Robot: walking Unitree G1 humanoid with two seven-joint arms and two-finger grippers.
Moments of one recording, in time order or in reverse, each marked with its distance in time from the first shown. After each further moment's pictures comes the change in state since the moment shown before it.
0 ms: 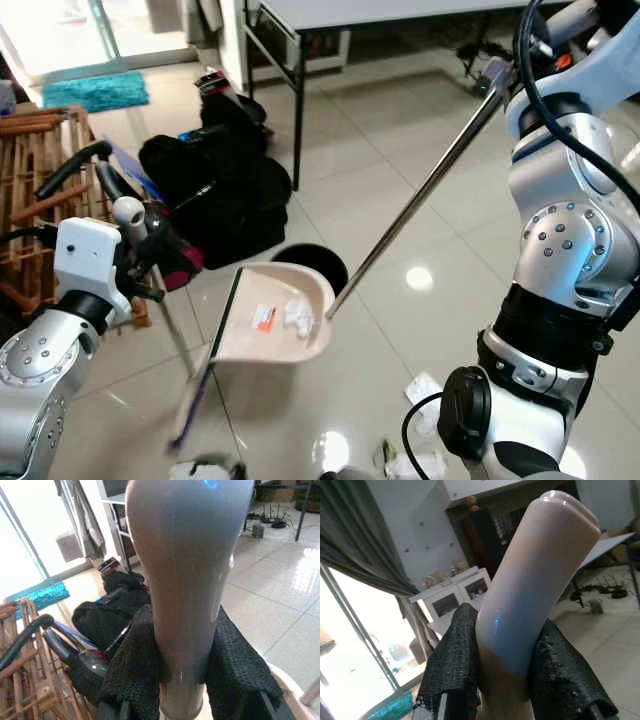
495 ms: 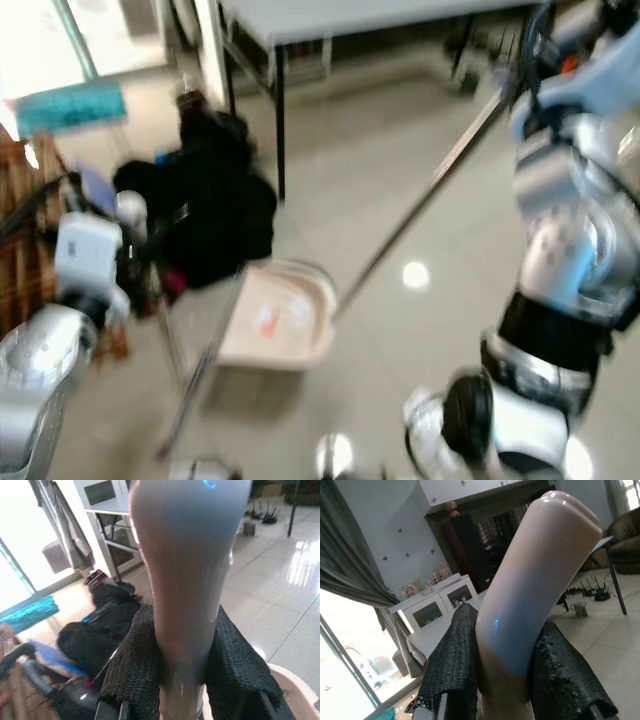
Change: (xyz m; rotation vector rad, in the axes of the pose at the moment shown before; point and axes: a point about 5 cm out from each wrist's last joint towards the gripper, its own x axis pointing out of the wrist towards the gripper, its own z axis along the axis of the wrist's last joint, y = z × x) left arm 0.001 0.000 0.000 0.011 -0.002 -0.006; right arm -0.002 -0.006 -0.001 -0.009 0.000 -0.019
